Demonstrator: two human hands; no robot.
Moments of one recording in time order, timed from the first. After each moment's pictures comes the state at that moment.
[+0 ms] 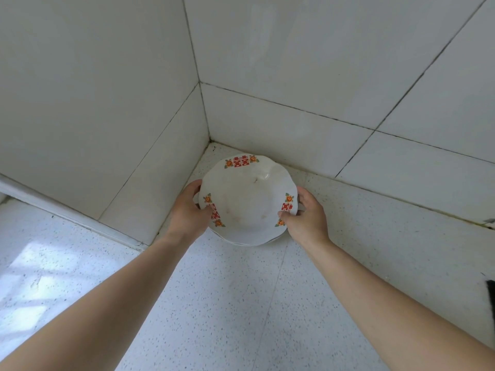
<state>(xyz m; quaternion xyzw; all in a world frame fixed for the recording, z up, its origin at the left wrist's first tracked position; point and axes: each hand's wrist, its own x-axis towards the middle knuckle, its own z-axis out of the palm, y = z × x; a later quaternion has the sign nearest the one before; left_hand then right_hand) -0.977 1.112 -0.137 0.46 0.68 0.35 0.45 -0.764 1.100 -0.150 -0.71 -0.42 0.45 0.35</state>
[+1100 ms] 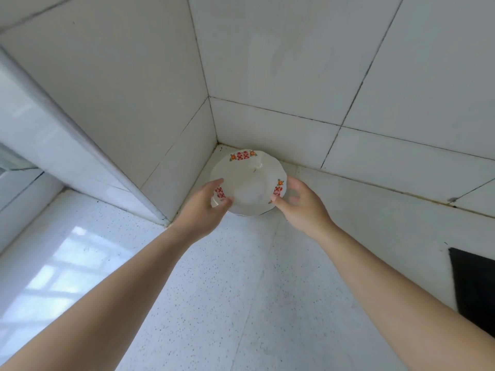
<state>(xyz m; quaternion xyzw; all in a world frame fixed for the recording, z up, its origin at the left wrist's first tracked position) -0.962 1.032 -0.057 0.63 0.67 0.20 0.35 -0.753 1.037 -0.063 -0.67 -0.55 0.43 0.26</state>
